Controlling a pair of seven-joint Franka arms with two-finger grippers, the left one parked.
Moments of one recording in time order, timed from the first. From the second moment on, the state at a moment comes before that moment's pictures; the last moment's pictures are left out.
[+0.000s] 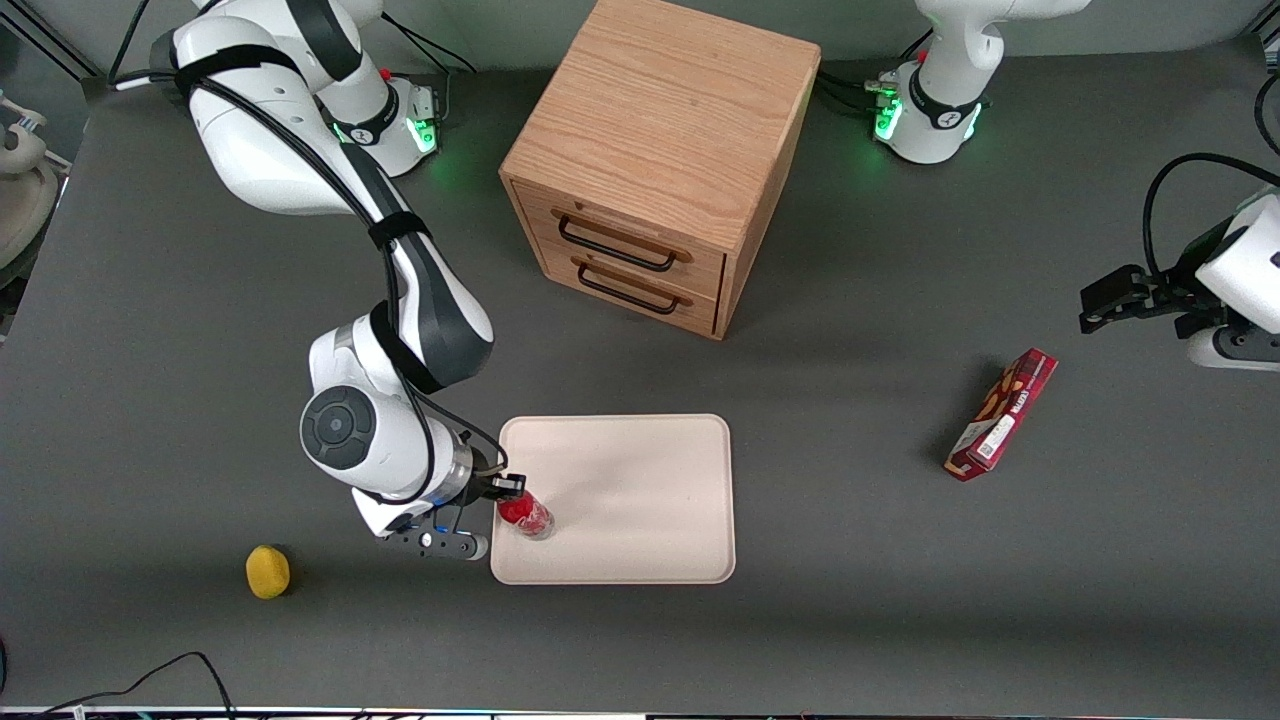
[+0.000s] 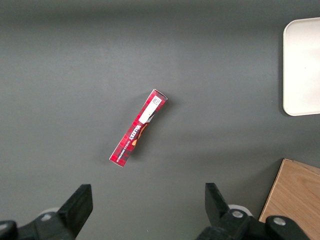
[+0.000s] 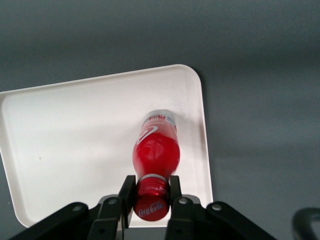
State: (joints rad) arm 0.33 0.81 0.07 -1.12 0.06 1.99 0.50
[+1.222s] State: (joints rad) arm 0.33 0.82 0.05 -1.11 0.06 1.99 0.50
